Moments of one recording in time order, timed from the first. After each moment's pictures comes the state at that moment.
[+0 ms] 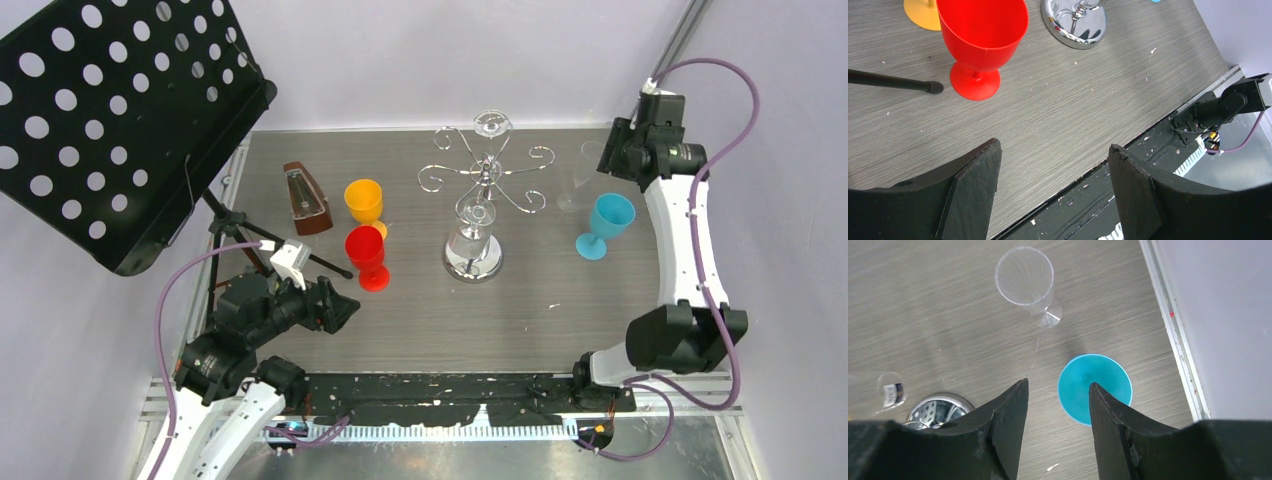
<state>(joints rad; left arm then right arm) -0.44 0.37 0.73 -0.78 0.27 -0.34 -0.11 1.49 1.62 -0.87 0.15 0.17</state>
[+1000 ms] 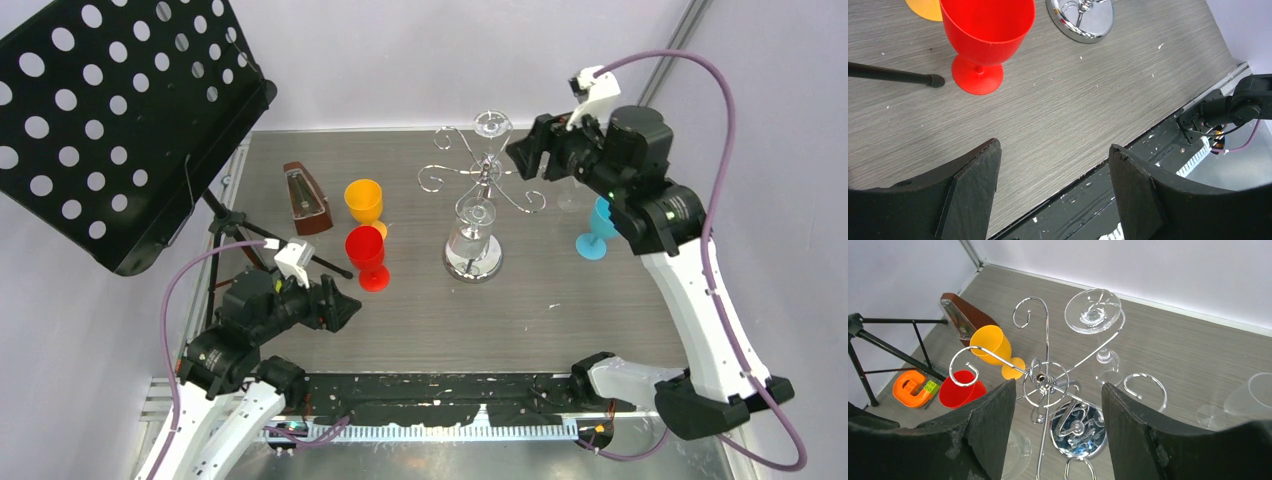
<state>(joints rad) -0.44 0.40 0.72 -0.78 0.26 -0.35 0.37 1.14 1.62 -0.65 -0.12 0.17</state>
